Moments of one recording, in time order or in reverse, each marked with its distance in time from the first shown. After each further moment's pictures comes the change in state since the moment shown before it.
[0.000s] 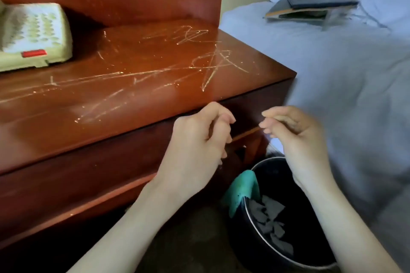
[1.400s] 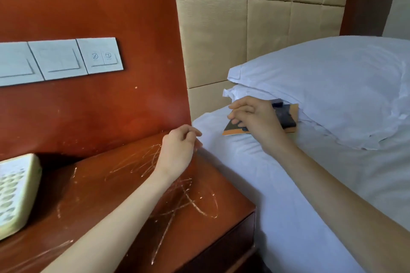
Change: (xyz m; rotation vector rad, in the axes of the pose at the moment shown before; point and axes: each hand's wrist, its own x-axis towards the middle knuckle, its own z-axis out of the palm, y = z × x) left_hand 0.263 0.030 0.029 0.161 0.159 -0.029; right_hand 0.264 -0.077 -0.042 -0.010 -0.012 -0.016
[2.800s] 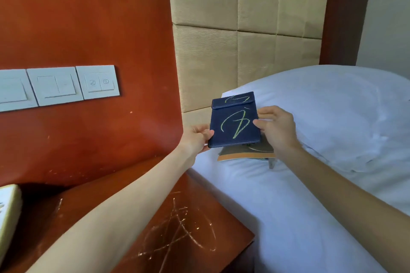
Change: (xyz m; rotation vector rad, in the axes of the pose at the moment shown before) left_hand 0.078 0.019 0.035 -0.528 -0.306 -0.216; right_hand 0.038 0.007 -0.039 0.006 0.351 0.063
